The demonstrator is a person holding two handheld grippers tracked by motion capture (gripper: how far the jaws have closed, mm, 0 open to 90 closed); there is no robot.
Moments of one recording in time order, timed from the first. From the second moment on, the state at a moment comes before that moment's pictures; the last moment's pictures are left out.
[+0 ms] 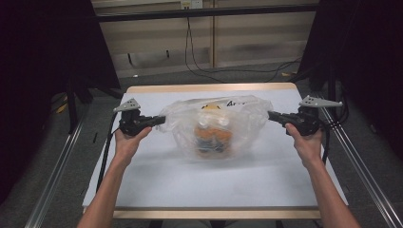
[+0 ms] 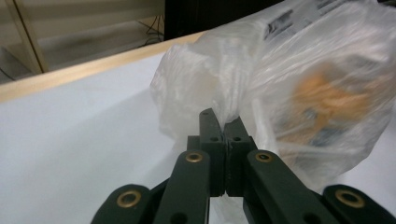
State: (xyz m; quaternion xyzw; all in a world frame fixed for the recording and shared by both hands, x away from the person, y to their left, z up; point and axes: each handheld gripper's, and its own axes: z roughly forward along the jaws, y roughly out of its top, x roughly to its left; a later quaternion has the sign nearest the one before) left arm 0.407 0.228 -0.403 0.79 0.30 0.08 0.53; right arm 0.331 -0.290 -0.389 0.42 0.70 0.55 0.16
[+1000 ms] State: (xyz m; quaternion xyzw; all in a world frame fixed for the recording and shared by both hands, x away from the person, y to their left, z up) left arm 0.398 0.227 -0.460 0.85 0.30 0.03 0.42; right arm 0.331 -0.284 -0.441 0.44 0.76 0.46 0.13
